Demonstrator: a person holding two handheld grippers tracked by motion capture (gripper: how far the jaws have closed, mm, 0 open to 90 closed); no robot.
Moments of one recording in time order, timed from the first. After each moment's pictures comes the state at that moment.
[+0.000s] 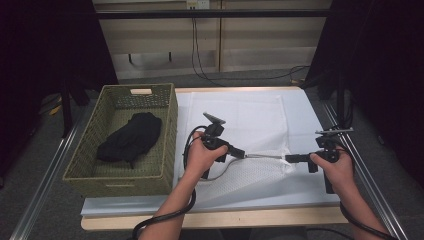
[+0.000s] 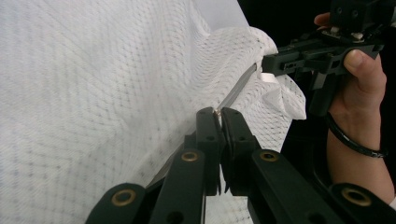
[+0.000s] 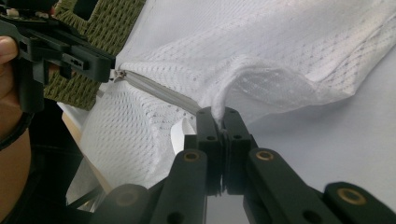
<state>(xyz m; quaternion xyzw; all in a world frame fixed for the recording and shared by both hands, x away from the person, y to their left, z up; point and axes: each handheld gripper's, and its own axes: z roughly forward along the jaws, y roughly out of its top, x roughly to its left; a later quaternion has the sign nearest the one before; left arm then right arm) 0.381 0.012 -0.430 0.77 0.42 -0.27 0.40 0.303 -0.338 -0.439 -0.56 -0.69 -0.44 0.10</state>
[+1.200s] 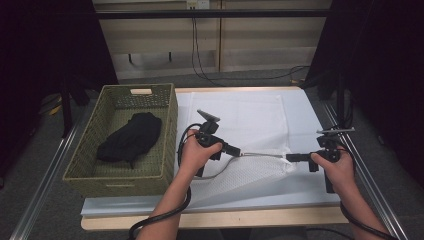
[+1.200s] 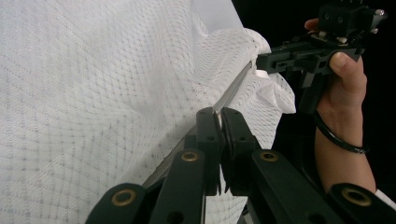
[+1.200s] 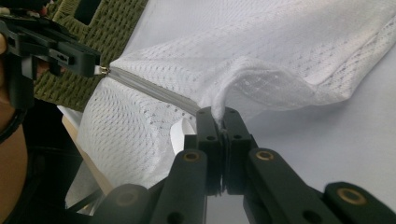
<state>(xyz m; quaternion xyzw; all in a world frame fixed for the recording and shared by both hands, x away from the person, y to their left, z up) 0.385 0.028 -0.421 0.77 0.42 -0.27 0.40 0.302 -0.340 -0.437 -0.56 -0.69 -0.45 0.09</state>
